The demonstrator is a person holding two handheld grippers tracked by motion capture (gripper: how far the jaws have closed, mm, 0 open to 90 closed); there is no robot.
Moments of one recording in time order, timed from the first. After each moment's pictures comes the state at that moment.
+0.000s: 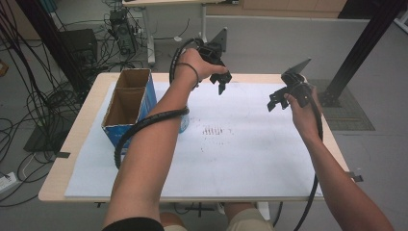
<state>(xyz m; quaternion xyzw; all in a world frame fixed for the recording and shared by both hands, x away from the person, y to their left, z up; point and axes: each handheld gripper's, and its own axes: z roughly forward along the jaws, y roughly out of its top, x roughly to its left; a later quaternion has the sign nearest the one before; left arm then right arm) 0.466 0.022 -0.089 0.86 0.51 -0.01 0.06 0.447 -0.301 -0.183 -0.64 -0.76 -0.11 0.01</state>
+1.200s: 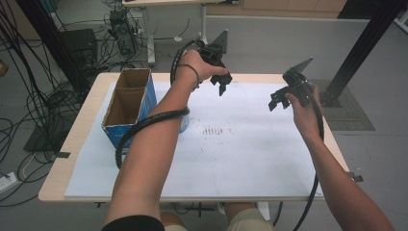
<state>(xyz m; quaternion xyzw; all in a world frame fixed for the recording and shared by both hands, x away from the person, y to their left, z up) 0.470 0.020 -0.093 0.86 0.51 -0.02 0.05 0.446 -0.303 -0.180 -0.65 -0.75 -0.11 0.01</state>
